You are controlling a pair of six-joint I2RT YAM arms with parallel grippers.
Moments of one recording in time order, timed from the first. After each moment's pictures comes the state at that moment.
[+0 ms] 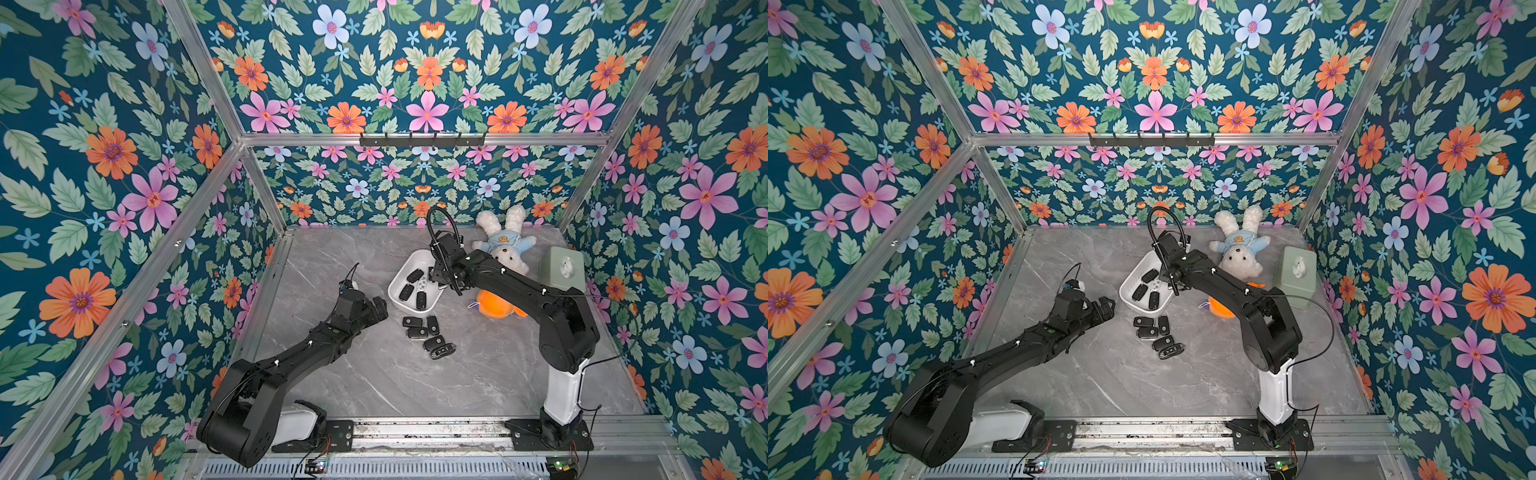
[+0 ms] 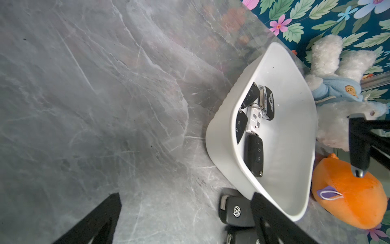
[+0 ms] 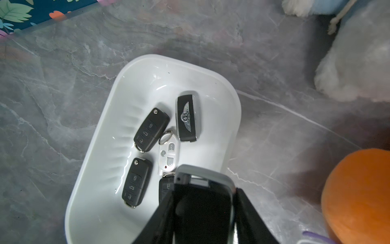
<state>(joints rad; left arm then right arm) -0.46 1.29 0.53 0.09 -0.04 -0.74 0.66 1.95 1.63 -0.67 0.29 0.74</state>
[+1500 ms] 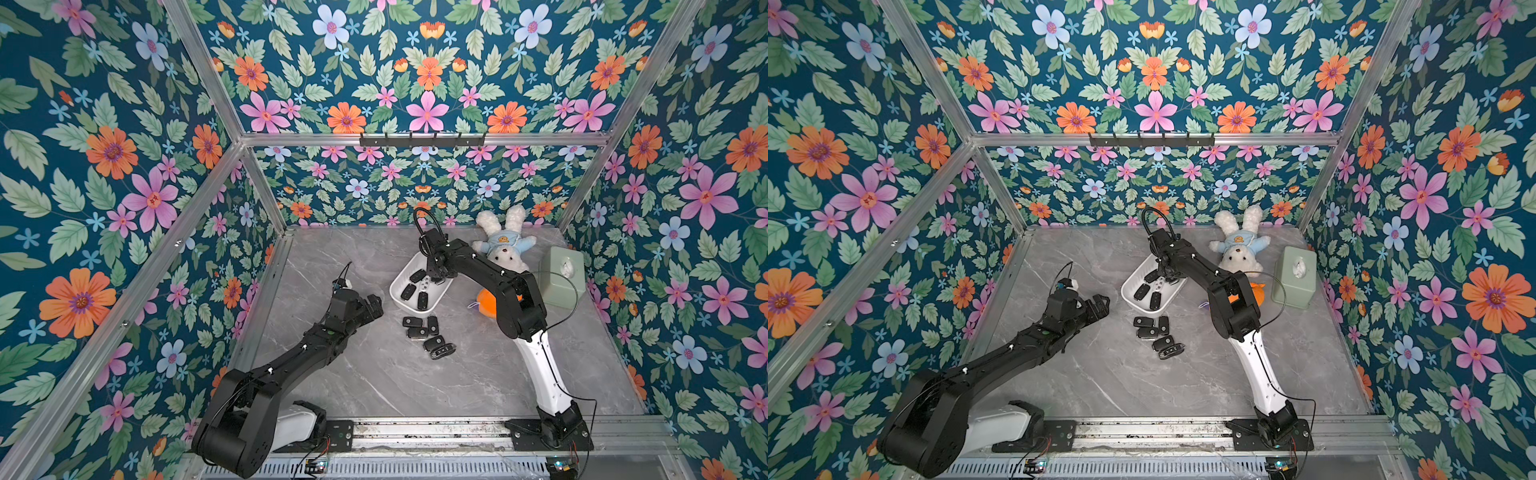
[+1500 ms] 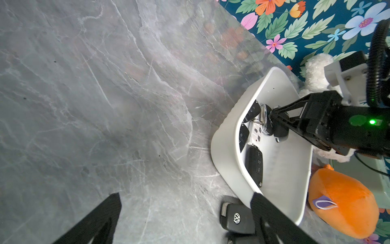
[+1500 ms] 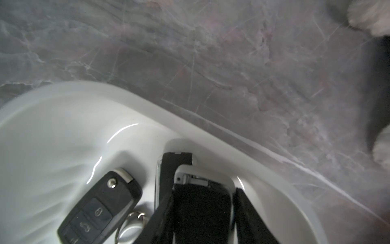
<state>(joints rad) -0.42 1.24 0.52 0.09 -0.04 -0.73 0.59 2.40 2.07 -0.84 0.31 0.59</state>
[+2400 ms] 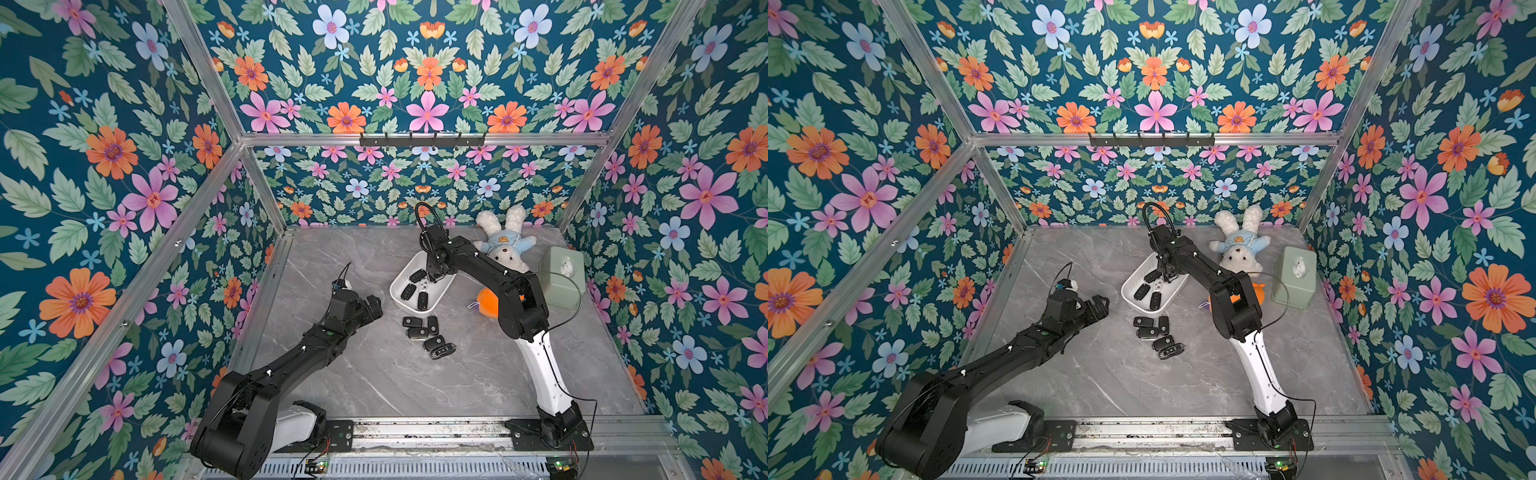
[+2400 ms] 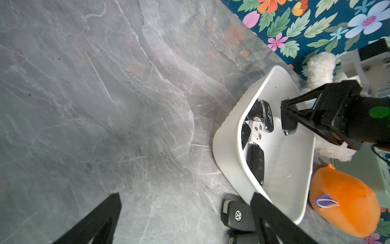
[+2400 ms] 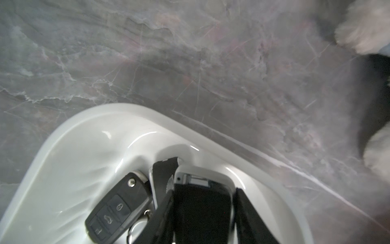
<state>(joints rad) -0.42 1.23 0.51 0.07 -0.04 -0.73 0.59 2.38 2.08 -0.83 0.32 0.58</state>
